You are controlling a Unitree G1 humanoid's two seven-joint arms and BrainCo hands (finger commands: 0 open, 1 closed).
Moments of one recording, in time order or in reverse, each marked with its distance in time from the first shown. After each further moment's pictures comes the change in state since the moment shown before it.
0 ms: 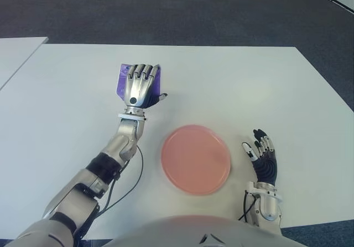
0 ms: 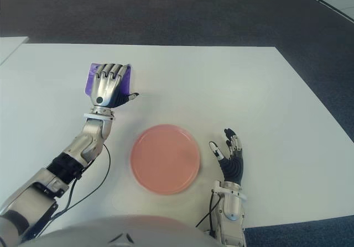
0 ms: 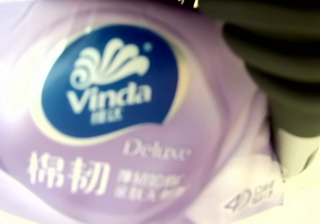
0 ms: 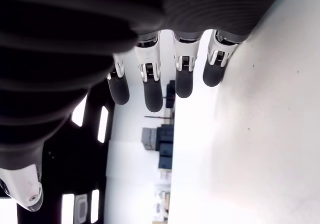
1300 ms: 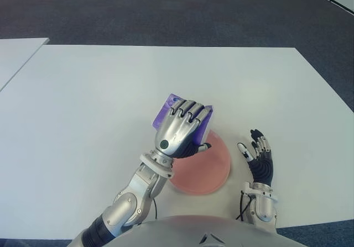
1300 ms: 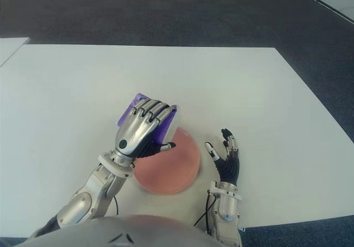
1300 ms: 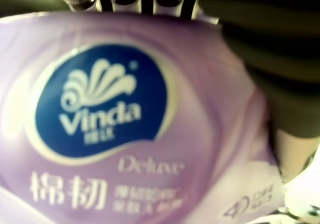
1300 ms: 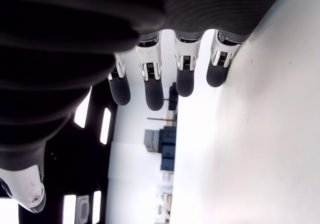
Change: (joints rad) left arm 0.446 -0.096 -0.181 -0.652 0.306 -0.133 -0.381; right arm 0.011 0.023 0.038 0.007 -0.041 -0.008 -0.040
